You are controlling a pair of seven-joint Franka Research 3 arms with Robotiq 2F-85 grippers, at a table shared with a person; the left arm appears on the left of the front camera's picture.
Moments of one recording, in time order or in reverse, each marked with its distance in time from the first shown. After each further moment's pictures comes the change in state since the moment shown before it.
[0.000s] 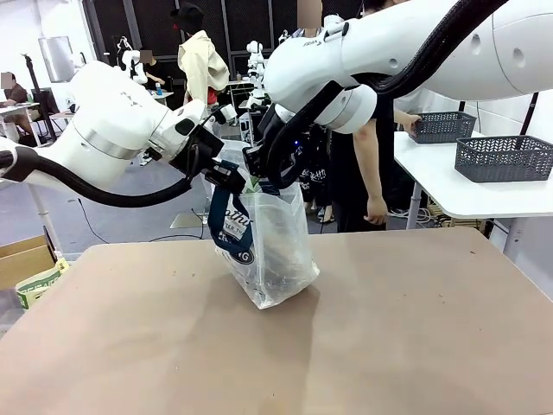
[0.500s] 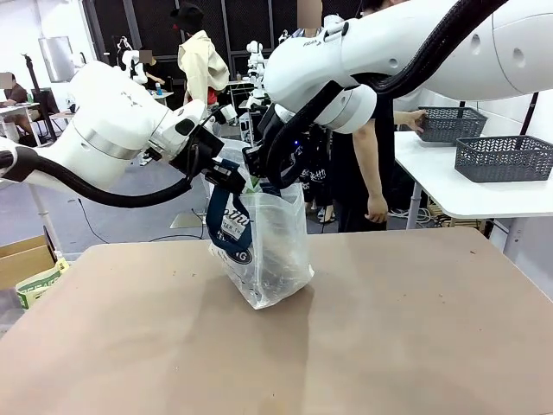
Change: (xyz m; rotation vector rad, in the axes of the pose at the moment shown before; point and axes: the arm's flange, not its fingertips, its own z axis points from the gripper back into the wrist) left arm 0.000 0.000 0.000 0.000 0.000 0.000; right arm 0.000 0.001 0.000 0.001 0.000 0.001
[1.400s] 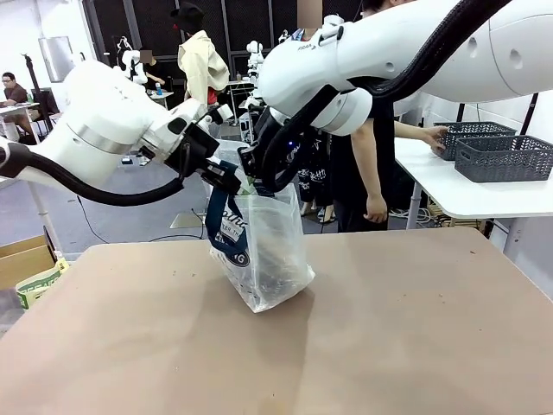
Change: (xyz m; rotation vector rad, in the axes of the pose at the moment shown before) left arm -0.004 0.003 0.012 -0.081 0.024 -0.047; right arm 0.000 0.014 -0.004 -0.029 -0.016 -0.086
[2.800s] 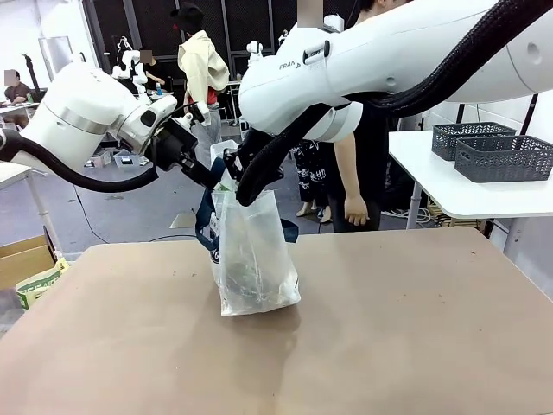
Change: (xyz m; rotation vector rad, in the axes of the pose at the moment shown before) left arm -0.007 0.052 0.025 -0.219 0.058 -0.056; right arm -0.026 0.038 -0.001 -0.088 -0.027 -0.346
